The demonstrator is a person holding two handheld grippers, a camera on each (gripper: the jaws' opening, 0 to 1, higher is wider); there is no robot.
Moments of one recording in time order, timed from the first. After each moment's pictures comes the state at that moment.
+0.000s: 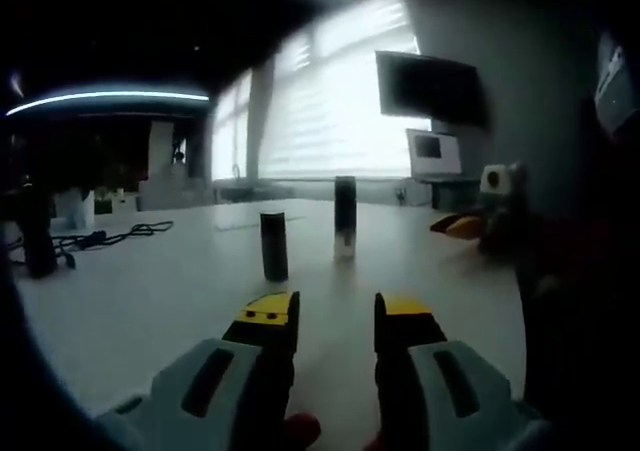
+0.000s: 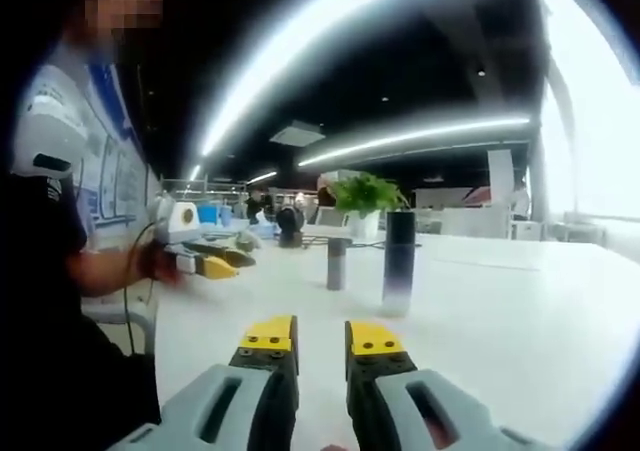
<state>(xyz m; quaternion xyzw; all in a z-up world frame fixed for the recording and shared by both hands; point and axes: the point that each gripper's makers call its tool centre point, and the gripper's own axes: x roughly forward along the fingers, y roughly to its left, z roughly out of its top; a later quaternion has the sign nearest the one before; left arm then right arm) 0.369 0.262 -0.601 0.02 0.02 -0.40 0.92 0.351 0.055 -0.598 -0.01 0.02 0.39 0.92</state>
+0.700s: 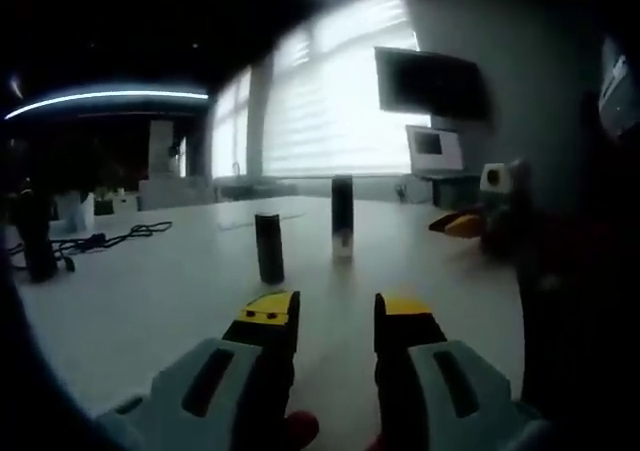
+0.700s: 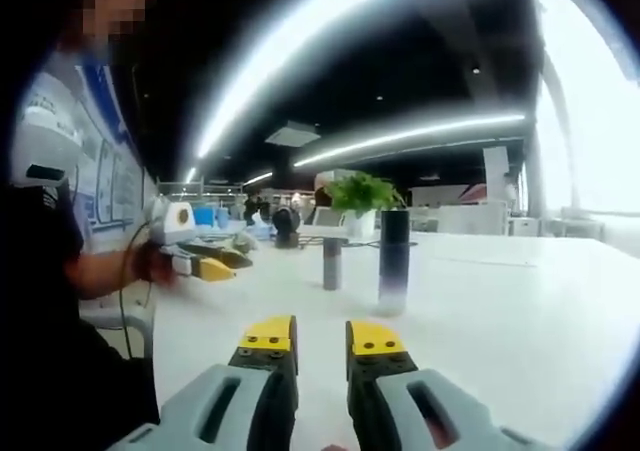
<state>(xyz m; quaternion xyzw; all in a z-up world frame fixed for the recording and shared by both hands) 0.370 0.251 -0.598 0.03 0.03 -0.39 0.92 0.353 0.053 -0.598 -0.01 0.02 0.38 0.92</state>
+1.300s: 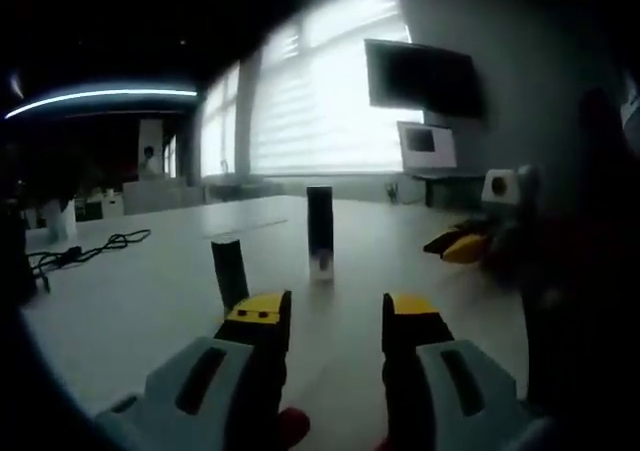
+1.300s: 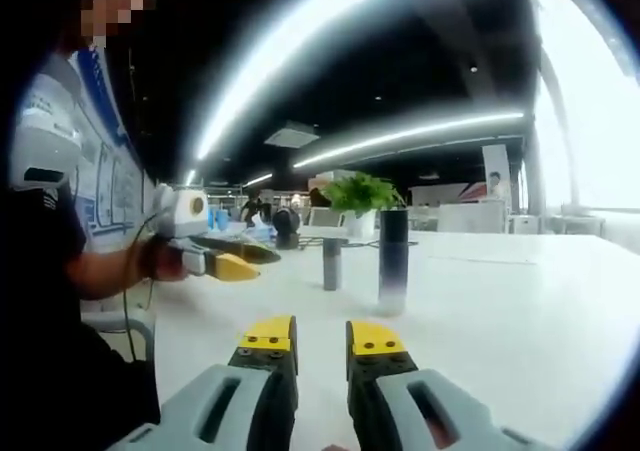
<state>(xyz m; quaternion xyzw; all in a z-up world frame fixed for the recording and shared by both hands) 0.389 0.193 -0.583 0.03 0.03 -0.41 0.91 0.353 0.051 -0.597 0.00 0.02 0.38 0.92</state>
